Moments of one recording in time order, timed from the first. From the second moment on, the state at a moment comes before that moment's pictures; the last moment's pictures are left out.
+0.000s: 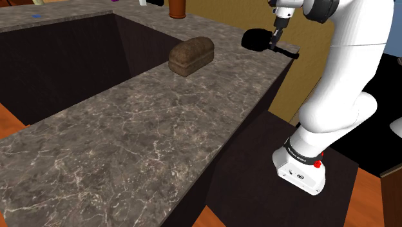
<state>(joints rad) -0.44 0.41 -0.48 -1.55 0.16 1.87 -1.07</state>
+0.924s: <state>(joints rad) -0.44 0.47 -0.47 -1.66 0.19 2.03 -1.09</state>
